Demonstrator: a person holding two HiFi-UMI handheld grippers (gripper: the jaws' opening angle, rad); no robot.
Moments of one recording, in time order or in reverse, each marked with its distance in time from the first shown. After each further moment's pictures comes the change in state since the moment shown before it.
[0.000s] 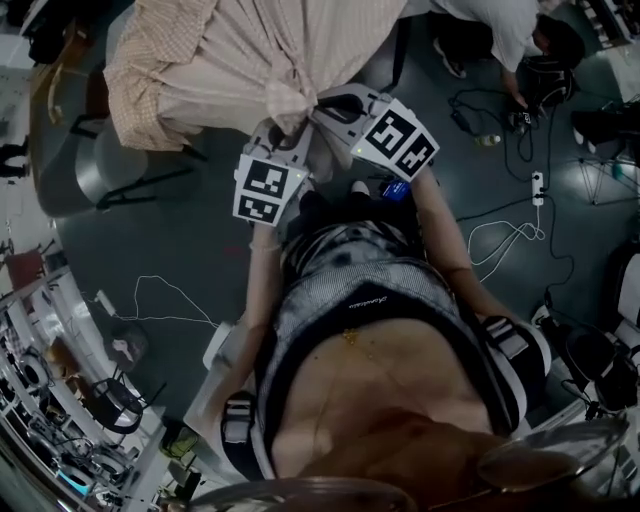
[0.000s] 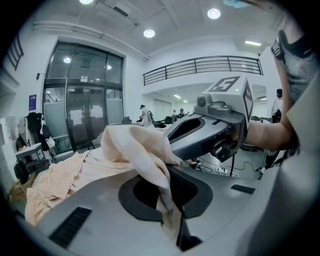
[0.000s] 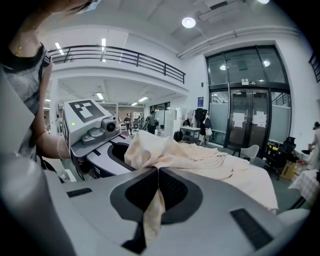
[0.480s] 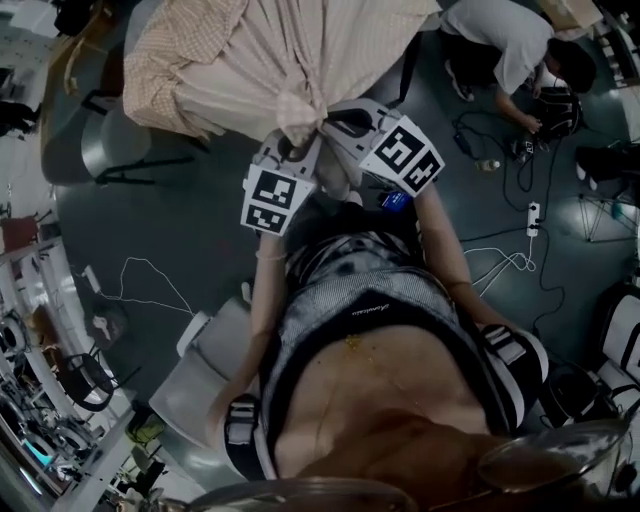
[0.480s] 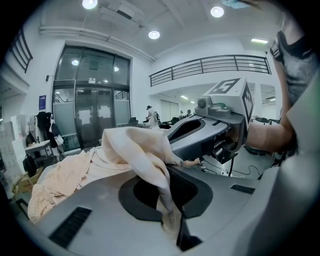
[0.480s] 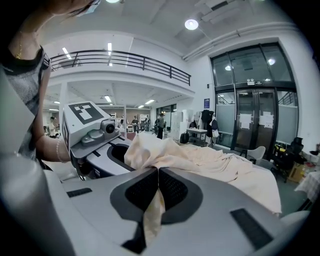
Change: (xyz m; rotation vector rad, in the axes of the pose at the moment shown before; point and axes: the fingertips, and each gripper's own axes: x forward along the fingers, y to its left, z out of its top) left arm 0.005 -0.053 0.009 -0.039 -0.009 0.091; right arm -0.049 0.016 -0.018 -0.022 -0.030 0.081
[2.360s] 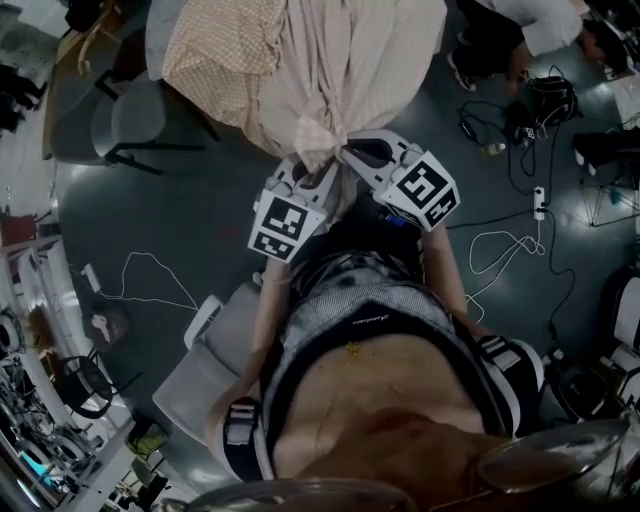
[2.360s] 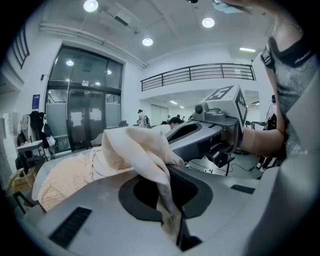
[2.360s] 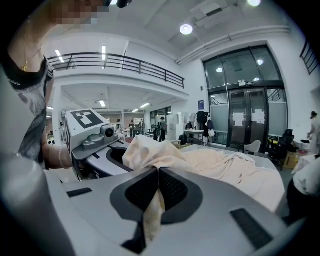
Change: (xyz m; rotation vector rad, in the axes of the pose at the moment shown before) left arm -0.166 -0.077 -0.065 0.029 -0.057 -0.119; right arm -0.002 0.189 0.011 0.080 -0.036 -0.075
